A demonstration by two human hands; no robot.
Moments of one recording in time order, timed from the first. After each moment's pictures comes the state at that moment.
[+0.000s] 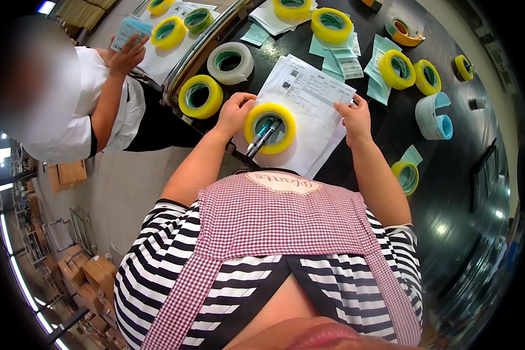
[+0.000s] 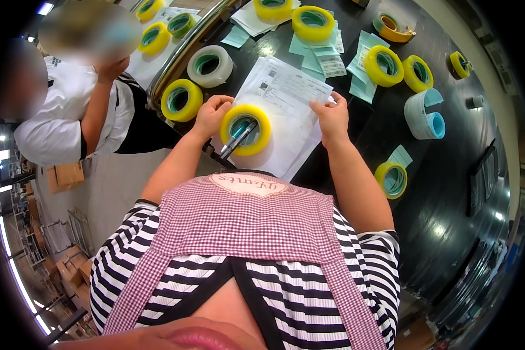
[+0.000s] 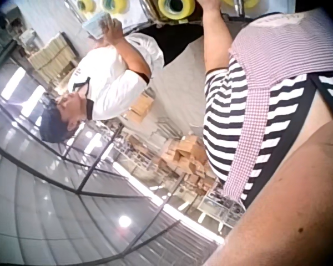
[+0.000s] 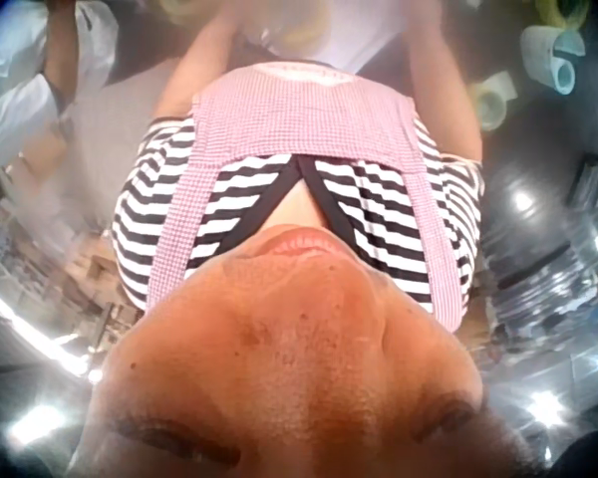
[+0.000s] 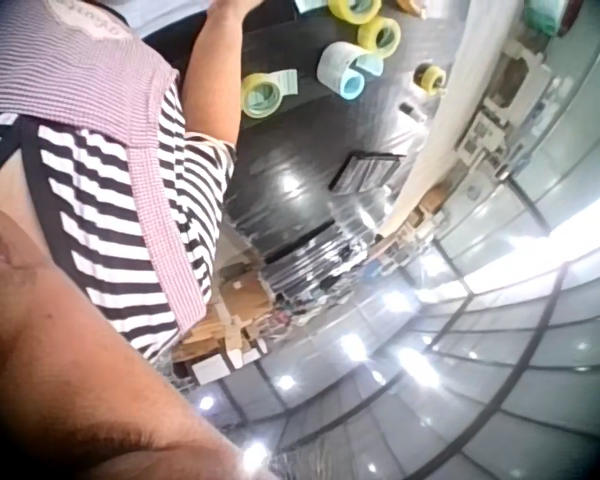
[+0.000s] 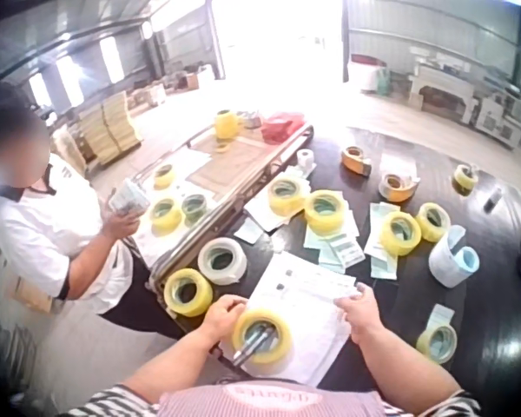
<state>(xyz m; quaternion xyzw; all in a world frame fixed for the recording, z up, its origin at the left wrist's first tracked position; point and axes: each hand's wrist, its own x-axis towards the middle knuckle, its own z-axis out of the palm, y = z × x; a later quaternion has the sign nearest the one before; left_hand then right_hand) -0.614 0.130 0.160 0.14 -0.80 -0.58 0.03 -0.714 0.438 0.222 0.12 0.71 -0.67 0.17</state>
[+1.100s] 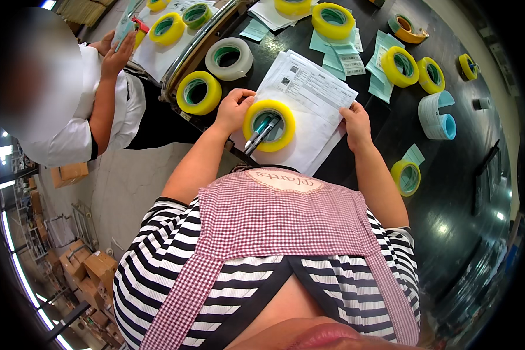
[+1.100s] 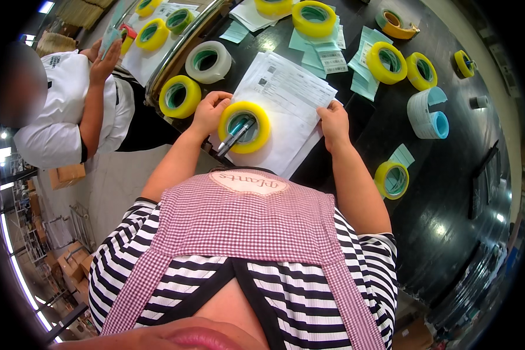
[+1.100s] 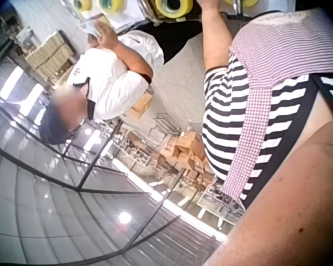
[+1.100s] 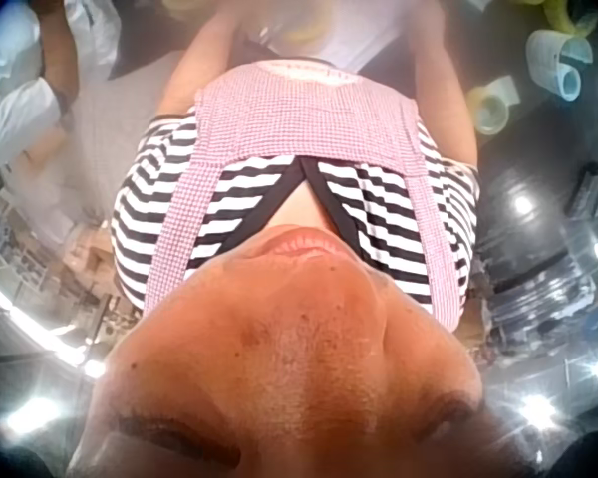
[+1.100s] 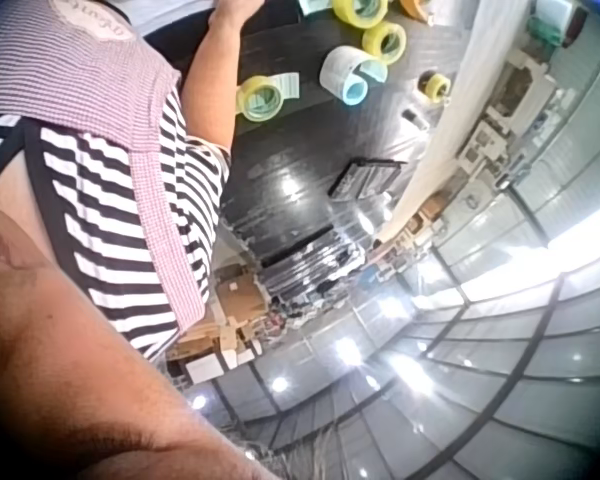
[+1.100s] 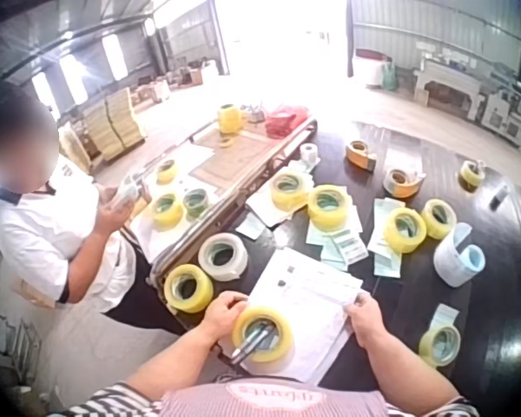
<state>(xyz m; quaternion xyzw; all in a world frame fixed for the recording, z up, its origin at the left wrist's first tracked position) -0.614 0.134 0.164 0.14 -0.82 -0.56 0.03 -0.714 0.458 0.185 0.13 0.65 -0.72 0.21</state>
